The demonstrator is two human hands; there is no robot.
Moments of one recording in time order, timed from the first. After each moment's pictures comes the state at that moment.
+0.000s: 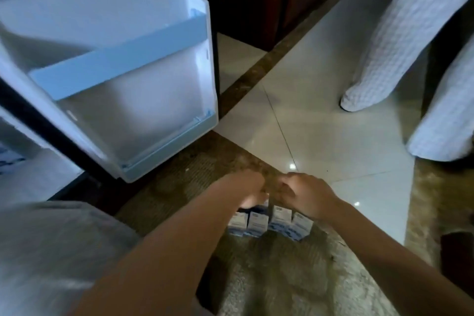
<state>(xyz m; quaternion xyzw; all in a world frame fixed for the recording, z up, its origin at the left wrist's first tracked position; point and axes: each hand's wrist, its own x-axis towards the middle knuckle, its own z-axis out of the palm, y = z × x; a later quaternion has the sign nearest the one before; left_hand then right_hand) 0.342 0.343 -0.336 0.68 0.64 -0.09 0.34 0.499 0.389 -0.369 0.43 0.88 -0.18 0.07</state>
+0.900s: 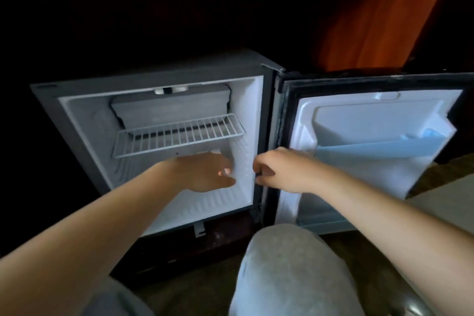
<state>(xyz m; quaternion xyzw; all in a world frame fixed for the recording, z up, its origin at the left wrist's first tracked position) 0.024 0.105 -0.188 0.47 0.86 0.00 0.19 0.131 0.264 -0.185 0.03 0.99 -0.07 0.07</state>
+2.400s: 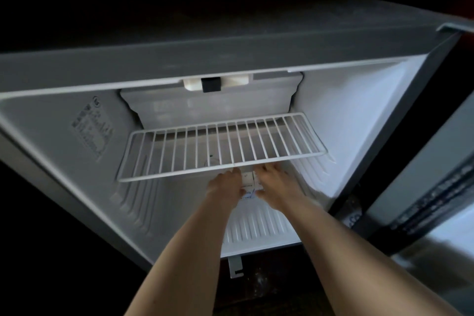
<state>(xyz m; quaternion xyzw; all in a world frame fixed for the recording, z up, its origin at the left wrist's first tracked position) -0.159 0.147 -0.373 0.24 0.96 0.02 0.15 -0.109 0.264 -0.384 0.07 0.99 -0.09 0.04</state>
